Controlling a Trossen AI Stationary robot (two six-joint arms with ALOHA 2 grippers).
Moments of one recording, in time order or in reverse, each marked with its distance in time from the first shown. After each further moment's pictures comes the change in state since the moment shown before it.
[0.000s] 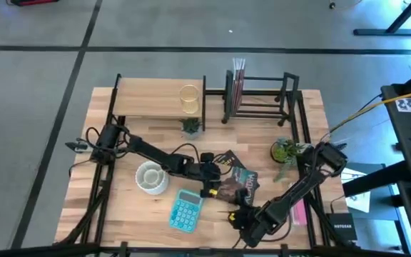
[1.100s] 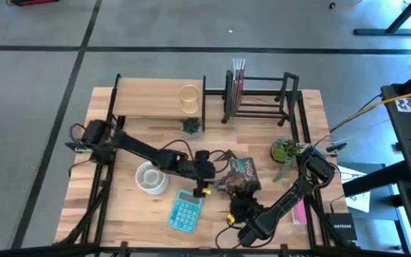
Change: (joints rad) left arm -0.071 -0.237 -0.004 -0.235 -0.089 0.102; right arm 0.020 0.119 0.237 -0.762 0.139 0.807
